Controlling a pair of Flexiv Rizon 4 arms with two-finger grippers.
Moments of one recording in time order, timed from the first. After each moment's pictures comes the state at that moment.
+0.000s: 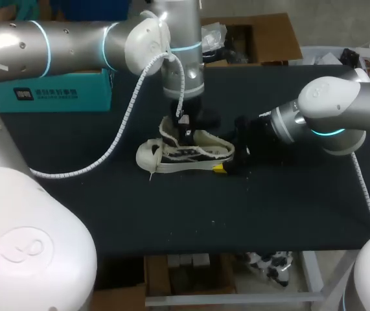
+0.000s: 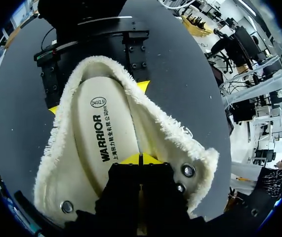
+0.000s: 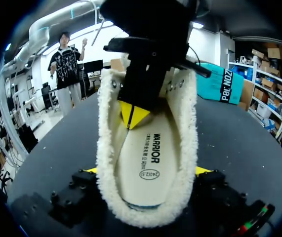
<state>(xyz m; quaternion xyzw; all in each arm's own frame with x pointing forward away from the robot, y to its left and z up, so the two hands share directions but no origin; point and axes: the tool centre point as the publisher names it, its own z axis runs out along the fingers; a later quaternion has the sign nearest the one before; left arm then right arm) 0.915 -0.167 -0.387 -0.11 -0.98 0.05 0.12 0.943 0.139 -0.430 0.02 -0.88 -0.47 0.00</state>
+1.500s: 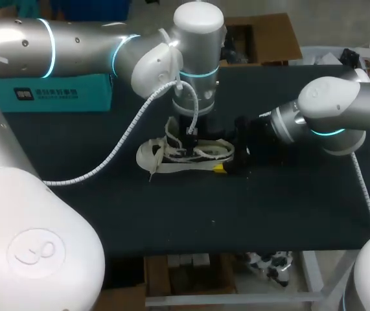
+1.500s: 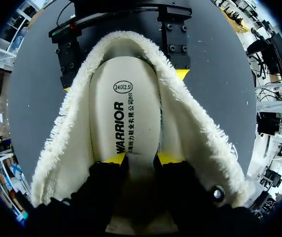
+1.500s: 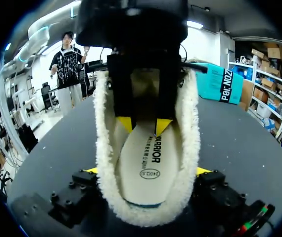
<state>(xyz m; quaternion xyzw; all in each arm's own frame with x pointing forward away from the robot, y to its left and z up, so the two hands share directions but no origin) 0.936 -0.163 -0.401 -0.03 -1.00 -0.03 -0.02 0.943 0.139 -0.431 0.02 -0.88 -0.47 0.00</state>
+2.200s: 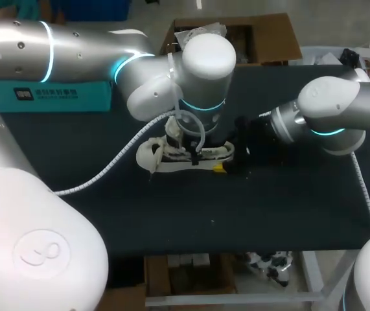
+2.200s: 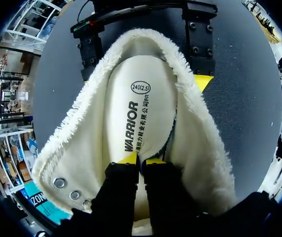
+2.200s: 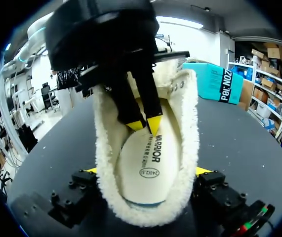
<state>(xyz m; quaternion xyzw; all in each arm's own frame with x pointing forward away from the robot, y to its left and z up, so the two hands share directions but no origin) 0.943 -0.161 -0.398 0.05 -0.99 -0.04 -0.15 0.944 0.139 -0.431 0.02 -0.88 -0.47 0.00</state>
